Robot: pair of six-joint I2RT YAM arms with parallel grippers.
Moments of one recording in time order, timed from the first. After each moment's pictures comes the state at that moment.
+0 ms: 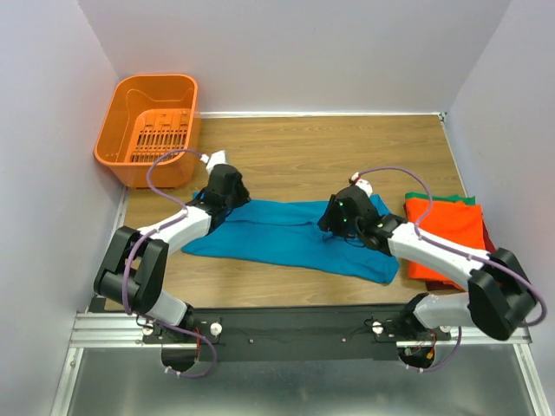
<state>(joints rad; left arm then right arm) -0.37 1.49 0.77 0.09 -0.19 -0.64 0.68 1.33 0.73 -0.20 0.20 0.79</state>
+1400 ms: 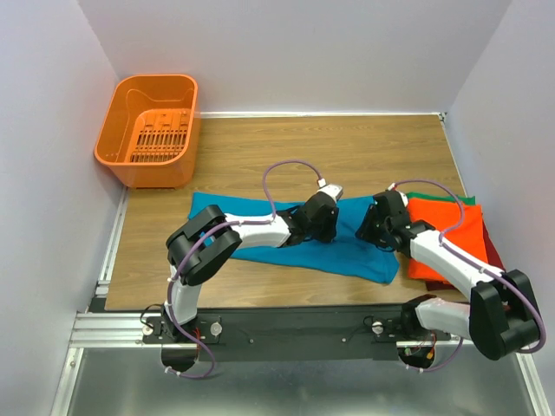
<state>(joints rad) -0.98 1.94 1.18 0.08 -0.05 -0.53 0.35 1.20 0.59 -0.33 0.12 0.68</state>
